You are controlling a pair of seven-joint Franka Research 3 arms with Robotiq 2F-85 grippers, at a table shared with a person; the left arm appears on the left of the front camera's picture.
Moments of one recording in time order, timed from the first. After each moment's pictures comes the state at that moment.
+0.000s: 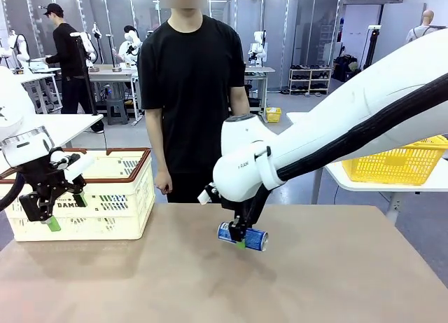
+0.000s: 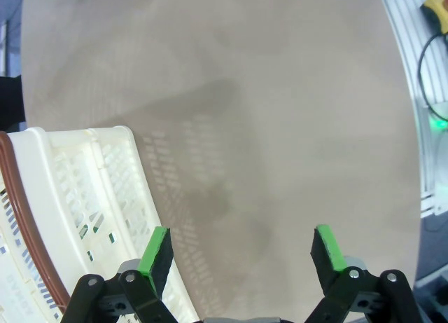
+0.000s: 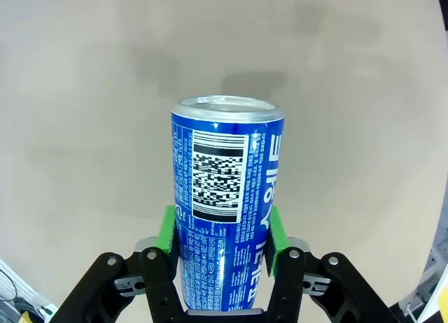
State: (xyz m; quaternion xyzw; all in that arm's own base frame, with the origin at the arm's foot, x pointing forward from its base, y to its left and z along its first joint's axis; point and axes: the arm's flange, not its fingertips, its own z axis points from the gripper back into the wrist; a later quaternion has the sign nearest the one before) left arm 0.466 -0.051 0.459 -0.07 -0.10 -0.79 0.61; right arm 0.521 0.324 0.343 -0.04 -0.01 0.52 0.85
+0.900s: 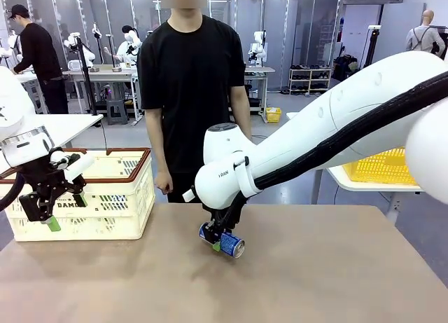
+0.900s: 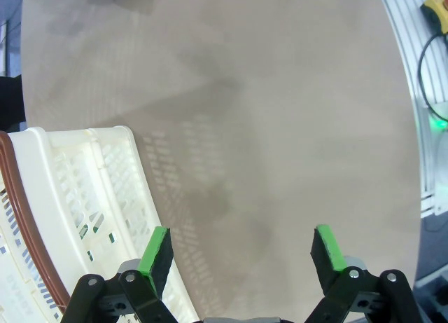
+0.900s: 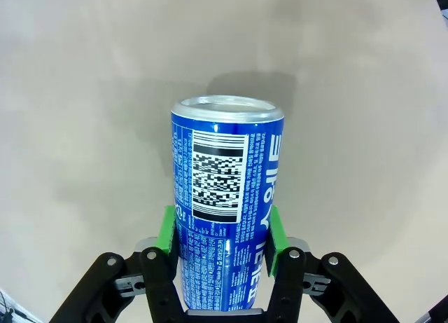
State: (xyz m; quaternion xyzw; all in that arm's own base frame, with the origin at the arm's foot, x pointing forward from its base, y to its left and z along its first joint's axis) left arm 0.466 -0.051 0.459 -0.07 -0.10 -0.79 0.61; right arm 0.536 0.369 0.318 -0.01 -0.03 0.42 0.91
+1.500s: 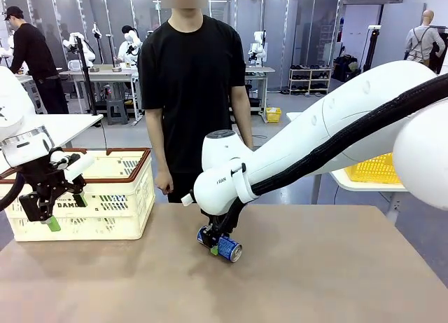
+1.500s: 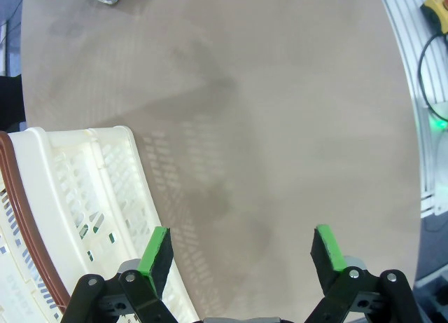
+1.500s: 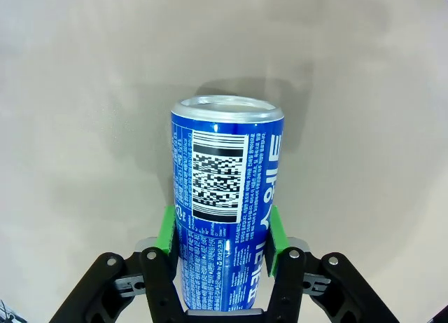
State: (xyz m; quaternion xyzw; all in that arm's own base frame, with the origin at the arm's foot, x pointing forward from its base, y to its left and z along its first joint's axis) left arm 0.466 -0.051 0.459 -0.07 -0.10 -0.79 0.61; right arm 0.539 0.374 0.304 -0.01 -0.03 0.42 0.91
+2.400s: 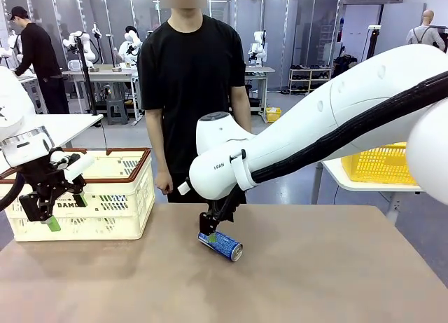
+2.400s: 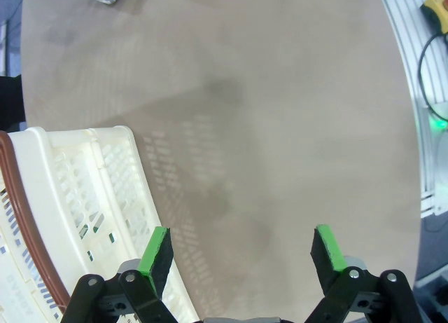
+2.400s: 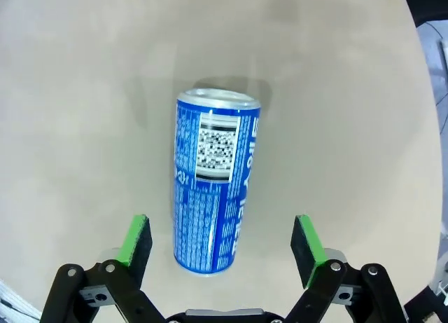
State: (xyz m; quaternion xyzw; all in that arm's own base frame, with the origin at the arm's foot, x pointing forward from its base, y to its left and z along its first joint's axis) left arm 0.466 -0.051 0.459 -0.07 -0.10 -0.79 0.61; right arm 0.538 0.378 0.351 -0.04 -0.04 0.45 0.89
